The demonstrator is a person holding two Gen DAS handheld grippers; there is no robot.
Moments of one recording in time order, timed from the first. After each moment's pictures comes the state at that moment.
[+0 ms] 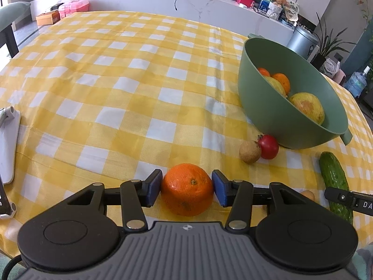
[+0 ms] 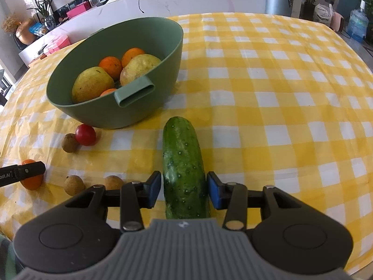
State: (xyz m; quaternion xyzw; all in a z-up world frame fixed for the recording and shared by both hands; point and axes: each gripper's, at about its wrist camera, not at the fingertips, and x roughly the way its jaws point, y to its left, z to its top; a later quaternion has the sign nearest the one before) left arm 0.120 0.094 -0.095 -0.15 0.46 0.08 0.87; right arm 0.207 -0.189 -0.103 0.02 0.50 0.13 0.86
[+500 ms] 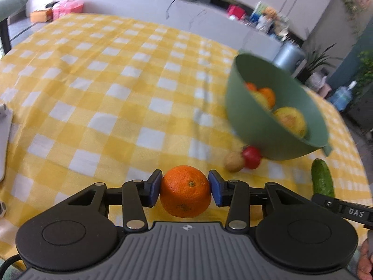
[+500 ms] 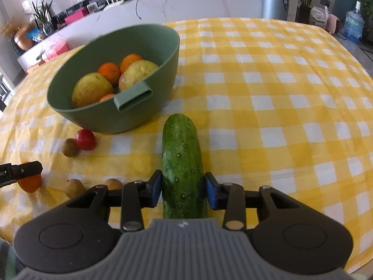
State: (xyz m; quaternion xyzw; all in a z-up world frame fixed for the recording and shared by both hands) left arm 0.108 0.099 -0.084 -0.19 0.42 0.04 0.89; right arm 0.199 -0.193 -0.096 0.03 0.48 0.12 0.87
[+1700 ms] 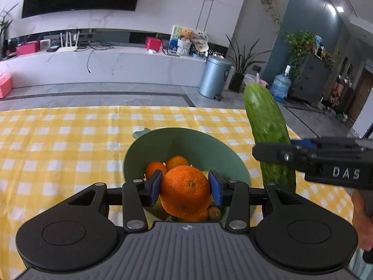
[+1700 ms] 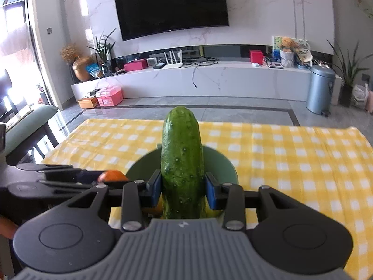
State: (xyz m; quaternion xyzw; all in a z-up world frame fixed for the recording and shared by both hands) left arm 0.190 0.043 -0.008 -0.08 0.34 -0.12 0.93; right arm 0.234 -0.167 0.027 0.01 0.31 0.26 0.92
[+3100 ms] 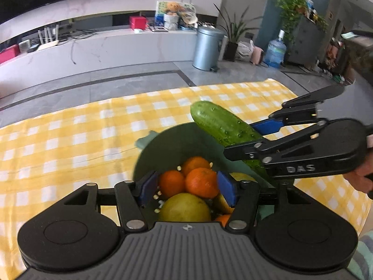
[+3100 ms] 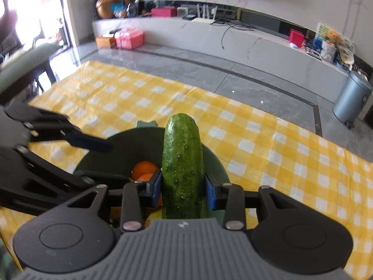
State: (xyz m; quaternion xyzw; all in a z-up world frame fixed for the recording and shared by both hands) left arm 0.246 0.052 -0.024 -0.01 0.39 -0.15 0.91; right arm 0.354 -0.113 -0.019 -0.14 0.39 0.32 0.85
